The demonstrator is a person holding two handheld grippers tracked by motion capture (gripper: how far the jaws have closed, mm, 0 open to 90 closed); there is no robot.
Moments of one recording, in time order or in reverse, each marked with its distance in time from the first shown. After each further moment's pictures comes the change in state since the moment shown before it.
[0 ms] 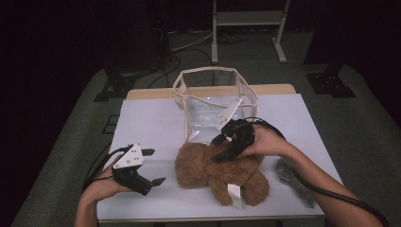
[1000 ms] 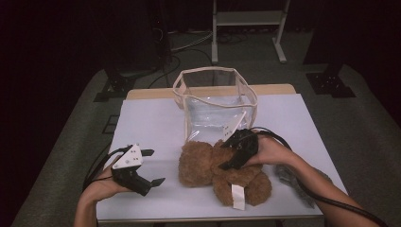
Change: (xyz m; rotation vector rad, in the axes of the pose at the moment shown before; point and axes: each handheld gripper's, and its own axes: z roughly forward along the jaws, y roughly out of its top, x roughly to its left) left arm 0.000 -0.002 -0.001 0.004 -0.006 -0.008; right arm 0.000 -0.033 0.016 0.048 -0.047 0.004
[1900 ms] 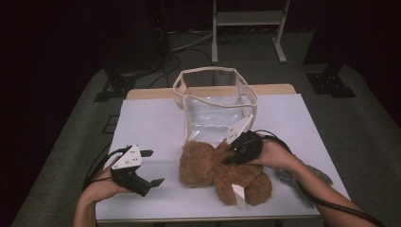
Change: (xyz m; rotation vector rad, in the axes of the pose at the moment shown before) left arm 0.000 -0.003 -0.001 -0.004 0.003 -0.011; right arm 0.010 -0.008 -0.008 -0.054 -0.060 -0.021
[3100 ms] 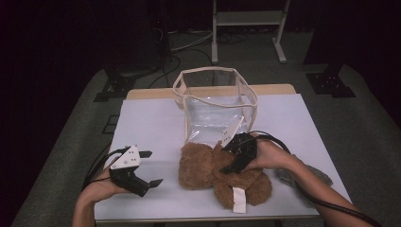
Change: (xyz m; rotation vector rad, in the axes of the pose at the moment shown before) left arm 0.002 -0.004 0.000 0.014 -0.010 -0.007; right arm -0.005 0.002 0.018 0.095 0.059 -0.014
